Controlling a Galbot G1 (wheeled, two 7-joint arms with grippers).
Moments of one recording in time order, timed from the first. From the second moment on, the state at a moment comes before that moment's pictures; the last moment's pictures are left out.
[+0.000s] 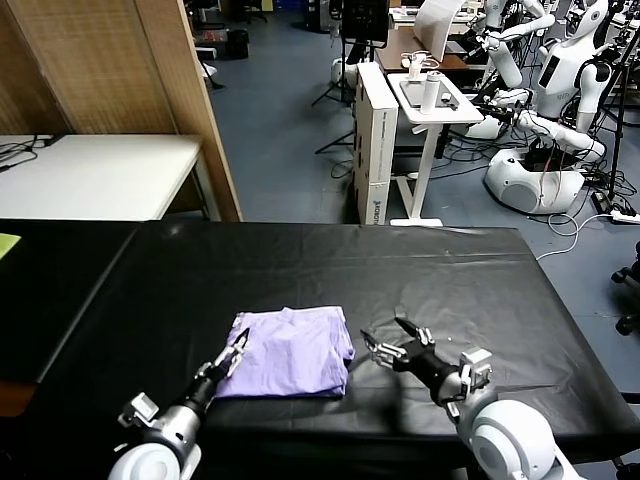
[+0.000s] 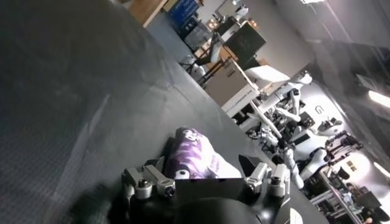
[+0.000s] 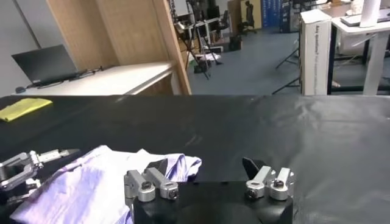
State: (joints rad) left arm 1.51 -1.53 -0.69 -1.97 -0.88 0.45 0.10; right arm -1.36 1.02 0.36 2.16 0.66 -0.50 0.00
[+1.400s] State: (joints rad) left arm 1.60 -0.95 -1.05 -2.12 -0.62 0.45 0.03; right arm -1.39 1.07 0.35 2.12 0.60 -0.47 0.02
